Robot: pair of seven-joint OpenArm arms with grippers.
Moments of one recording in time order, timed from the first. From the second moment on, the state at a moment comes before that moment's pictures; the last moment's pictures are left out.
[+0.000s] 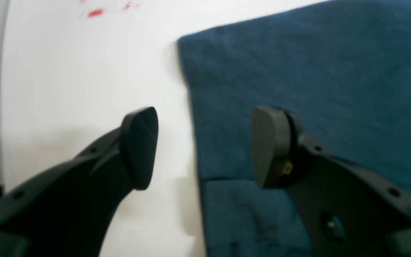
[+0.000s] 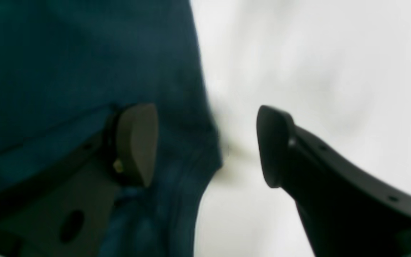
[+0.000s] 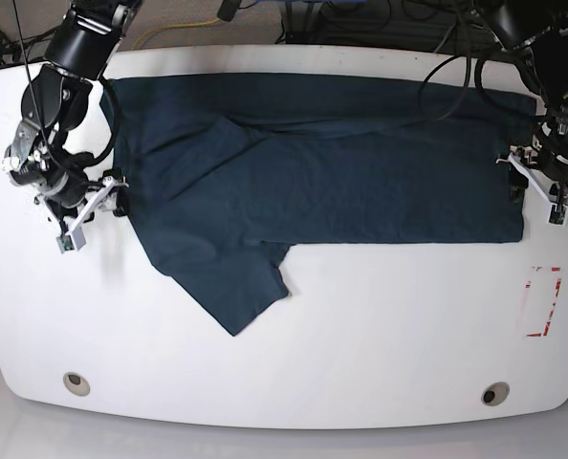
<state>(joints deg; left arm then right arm) 1.9 -13.7 -38.6 95.8 -3.8 -43.1 46.6 7.5 15.9 28.8 84.3 22.7 39.0 -63.1</state>
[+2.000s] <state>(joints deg) -15.8 -15.6 -33.3 59.6 -0.1 -37.8 32.9 30.2 15.0 3.6 37.5 24.0 38.6 -34.6</state>
